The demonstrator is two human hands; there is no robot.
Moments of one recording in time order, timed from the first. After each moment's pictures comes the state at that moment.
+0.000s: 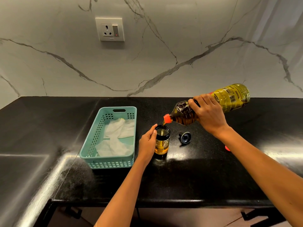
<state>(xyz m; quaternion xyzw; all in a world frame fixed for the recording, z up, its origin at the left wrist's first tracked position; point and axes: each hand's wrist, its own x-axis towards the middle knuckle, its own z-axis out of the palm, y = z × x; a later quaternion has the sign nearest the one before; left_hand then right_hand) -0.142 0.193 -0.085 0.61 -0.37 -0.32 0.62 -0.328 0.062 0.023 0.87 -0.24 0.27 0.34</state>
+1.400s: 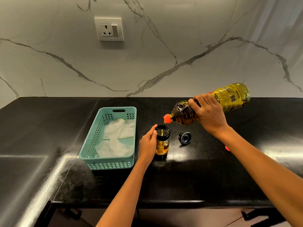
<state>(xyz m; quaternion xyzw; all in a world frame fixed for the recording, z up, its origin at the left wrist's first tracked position) -0.146 0.194 -0.082 0.62 -0.36 -0.31 0.63 -0.328 0.063 0.023 0.86 -0.24 0.29 0.34</state>
